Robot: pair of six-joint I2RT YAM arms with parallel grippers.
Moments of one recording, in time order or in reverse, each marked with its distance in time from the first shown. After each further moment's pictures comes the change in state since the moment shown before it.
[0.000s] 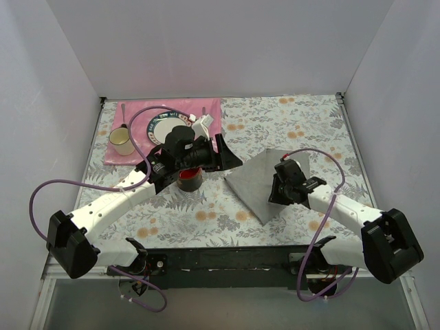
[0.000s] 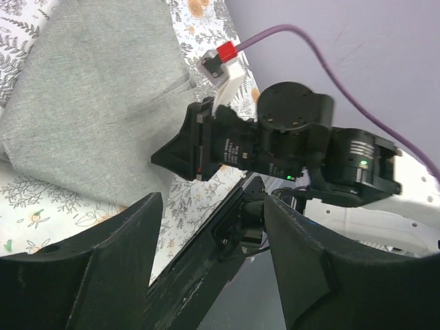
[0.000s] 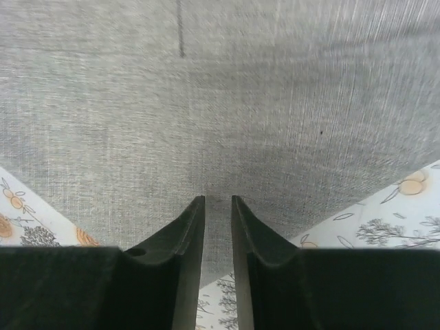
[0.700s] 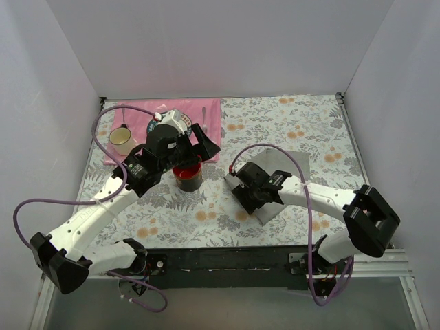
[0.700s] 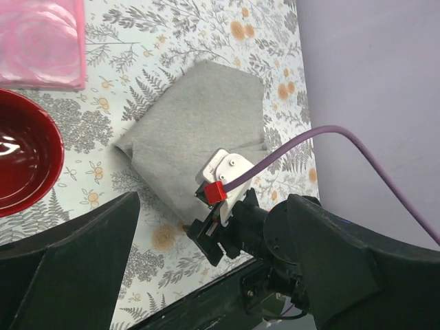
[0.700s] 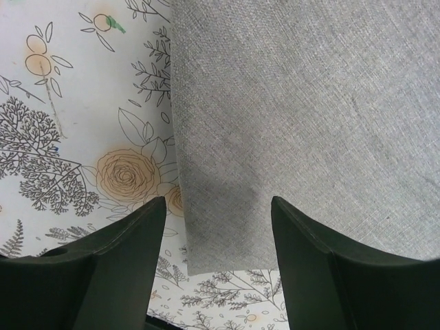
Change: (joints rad) left arm 0.043 -0.126 0.079 -0.294 -0.374 -0.055; right arm 0.355 0.224 0.319 -0.193 0.099 -0.560
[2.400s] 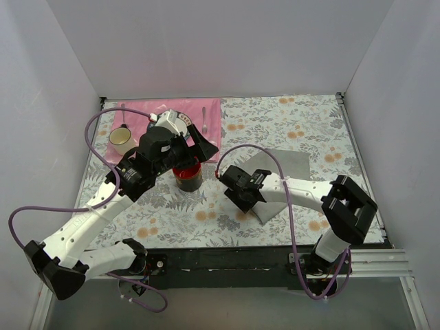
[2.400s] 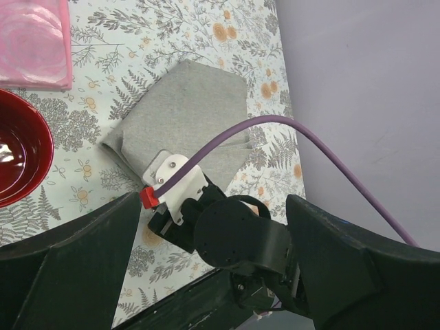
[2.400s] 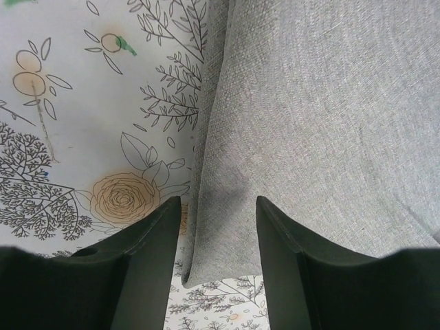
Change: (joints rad) left arm 0.008 -0.066 -0.007 -0.013 0.010 -0.011; right arm 0.099 0.177 0.148 -0.082 0.131 -0.056
